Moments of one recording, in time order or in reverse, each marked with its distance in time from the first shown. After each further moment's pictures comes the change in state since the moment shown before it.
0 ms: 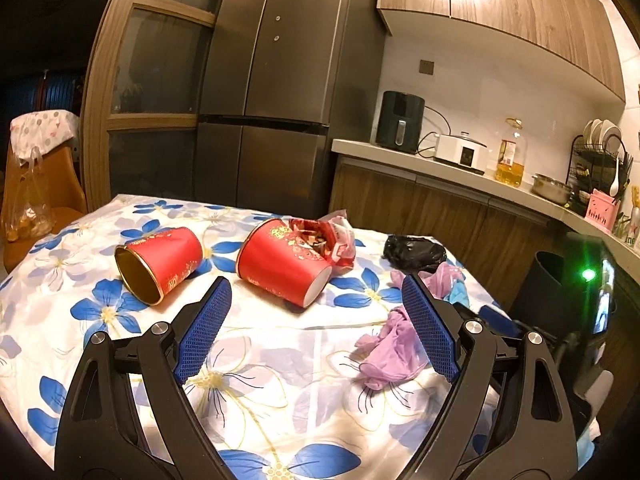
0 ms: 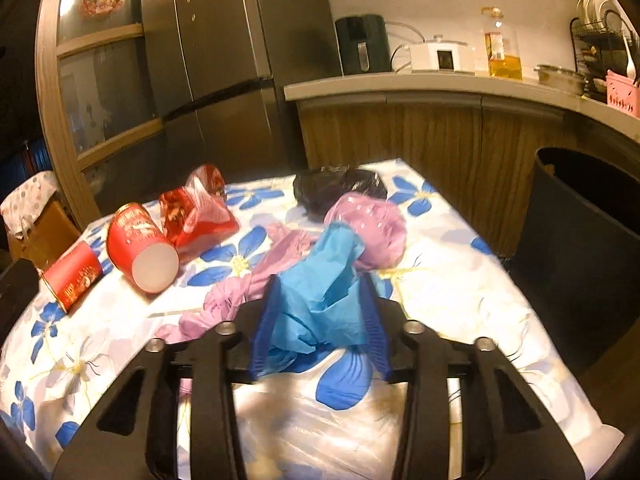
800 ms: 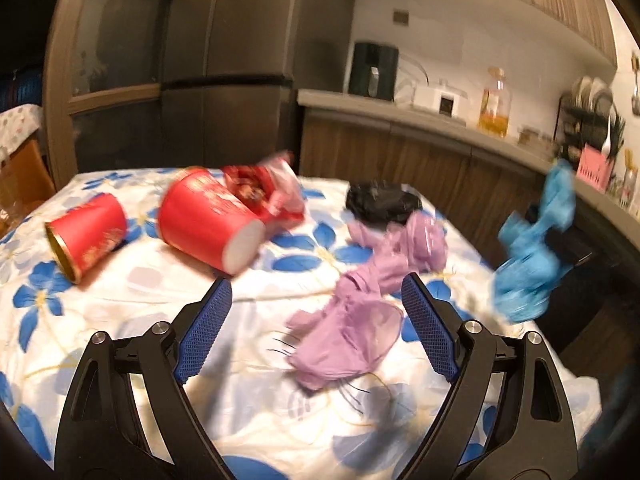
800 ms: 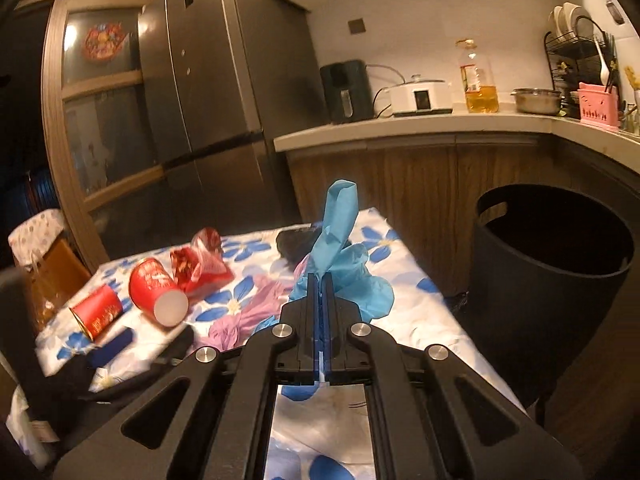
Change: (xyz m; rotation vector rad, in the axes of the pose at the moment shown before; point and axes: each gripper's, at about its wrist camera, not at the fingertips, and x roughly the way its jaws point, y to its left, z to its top) left arm 0.061 -0.055 -0.023 0.081 0.185 -0.063; right arm -0.077 -0.035 0.018 0.052 -0.172 0.004
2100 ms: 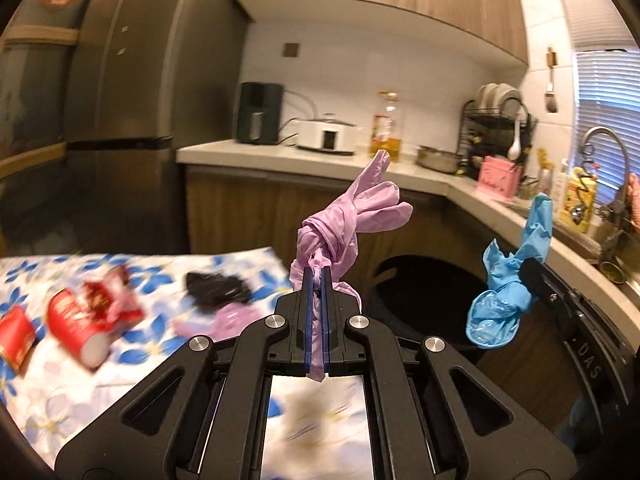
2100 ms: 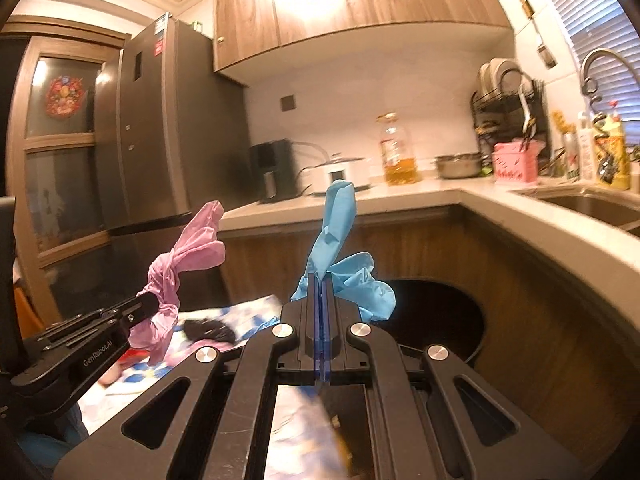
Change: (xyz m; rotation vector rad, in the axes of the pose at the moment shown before) left arm -0.056 -0.160 0.078 0.130 -0.137 -0.324; right arm -0.088 -0.100 0.057 0.014 -0.248 -0.227
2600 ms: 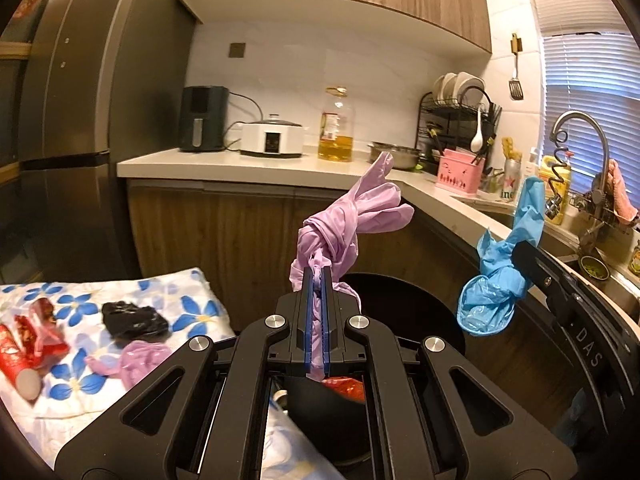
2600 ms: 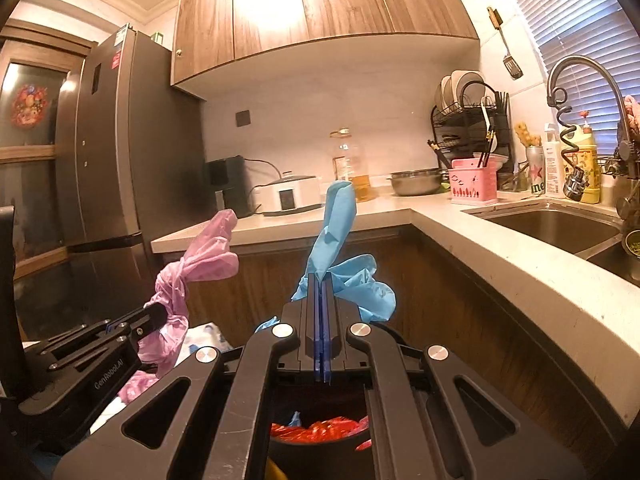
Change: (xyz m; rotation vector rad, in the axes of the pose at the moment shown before) left arm 0.065 -0.068 0.014 0.055 0.005 -0.133; right arm 0.026 -0.061 0.023 0.008 -0.045 -0.131
